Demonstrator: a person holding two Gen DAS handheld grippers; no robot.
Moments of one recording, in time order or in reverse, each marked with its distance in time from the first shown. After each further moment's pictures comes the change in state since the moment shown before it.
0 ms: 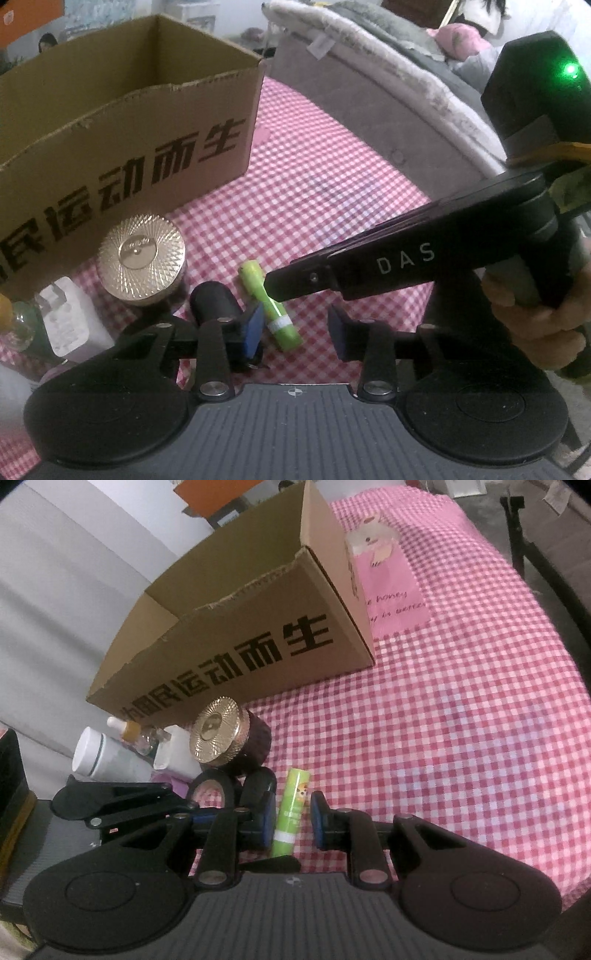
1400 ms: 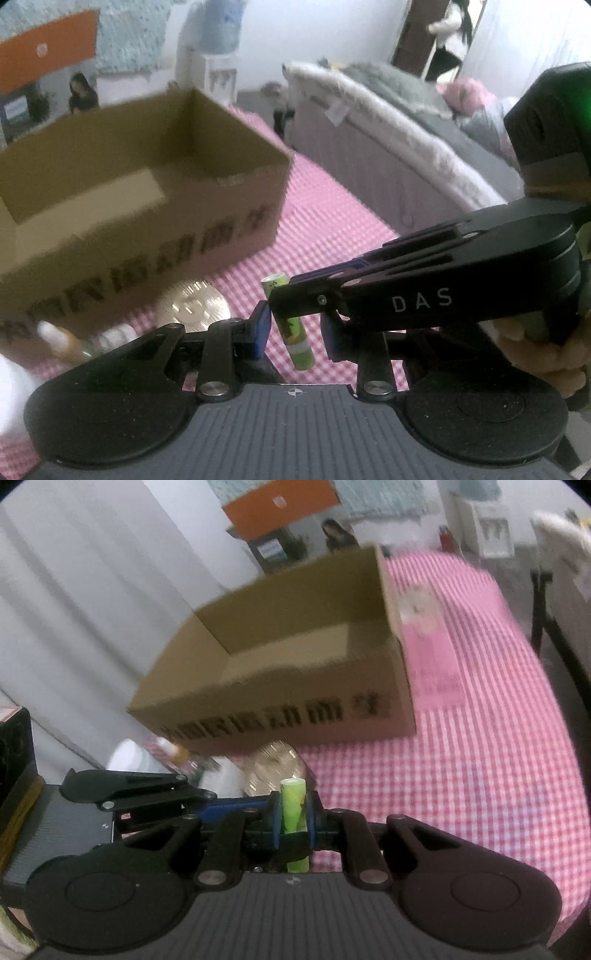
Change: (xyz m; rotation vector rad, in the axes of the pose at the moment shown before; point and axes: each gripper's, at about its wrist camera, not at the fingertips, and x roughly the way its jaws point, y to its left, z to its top) left arm -0.059 0.004 0.011 -0.027 -0.209 0.054; right arm -0.034 0.055 0.015 -0.175 -0.131 -0.012
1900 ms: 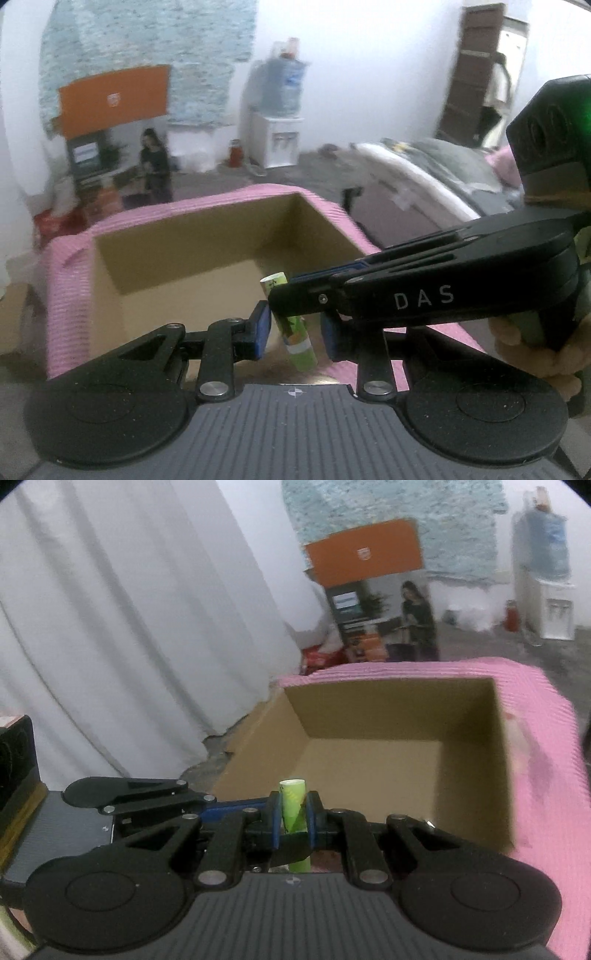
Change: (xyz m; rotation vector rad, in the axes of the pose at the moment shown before) left arm -0.064 0.070 0.057 -0.069 -0.163 0.171; right arm 0.016 0.083 0.101 -0.185 -0.088 0.117
